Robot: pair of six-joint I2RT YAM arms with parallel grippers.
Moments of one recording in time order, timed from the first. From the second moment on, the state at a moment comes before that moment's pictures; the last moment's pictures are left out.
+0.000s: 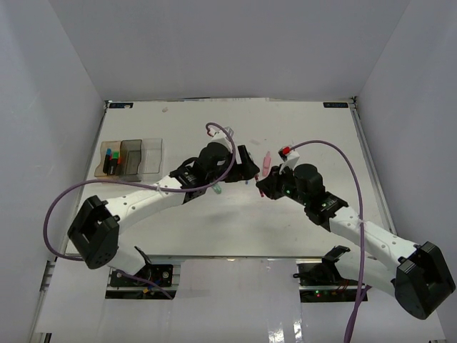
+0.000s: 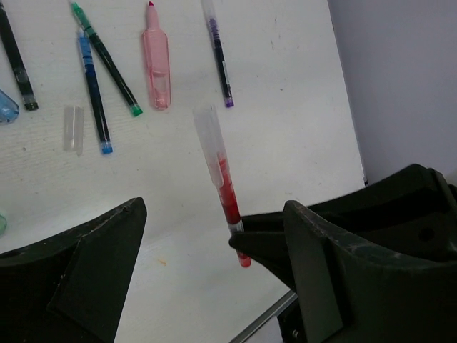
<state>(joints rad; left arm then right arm) -0.83 1.43 1.02 -0.03 -0.05 -0.76 0.65 1.01 0.55 0.09 -0.15 0.38</state>
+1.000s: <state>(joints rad) -0.70 1.51 1.11 -0.15 -0.18 -0.63 0.66 1.00 0.51 0.13 -0.10 0.36</state>
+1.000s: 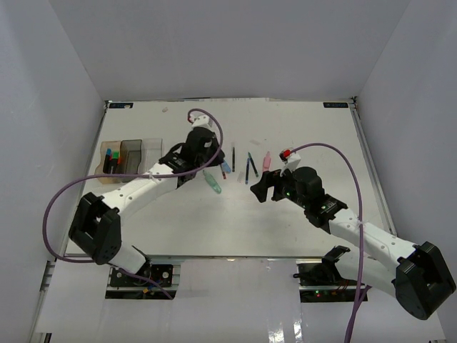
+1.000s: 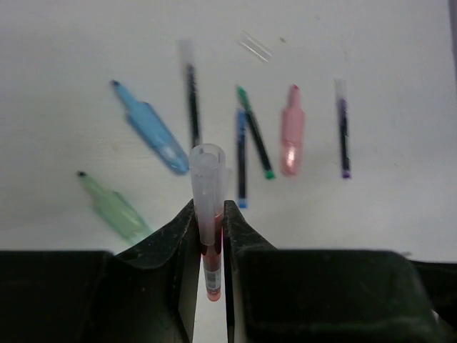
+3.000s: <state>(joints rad) 0.06 1.16 0.96 -0.33 0.02 -0.28 0.37 1.55 0.87 -0.12 0.19 0.19</state>
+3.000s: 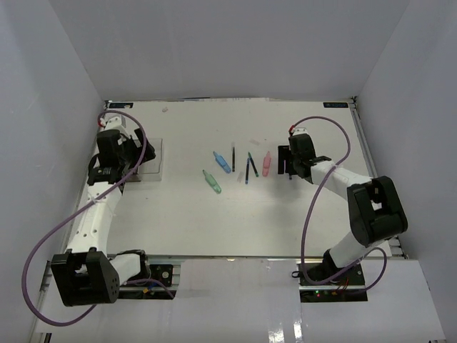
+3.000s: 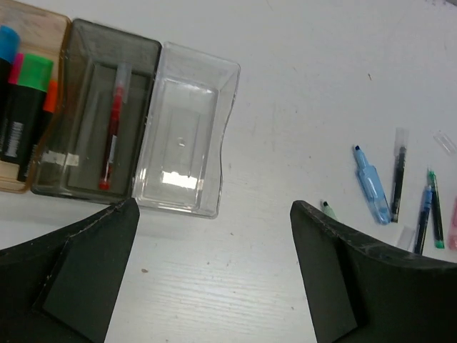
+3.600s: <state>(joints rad) 0.06 1.11 0.86 -0.20 0.28 -0.38 0.32 1.78 1.00 -0.14 0.19 0.21</state>
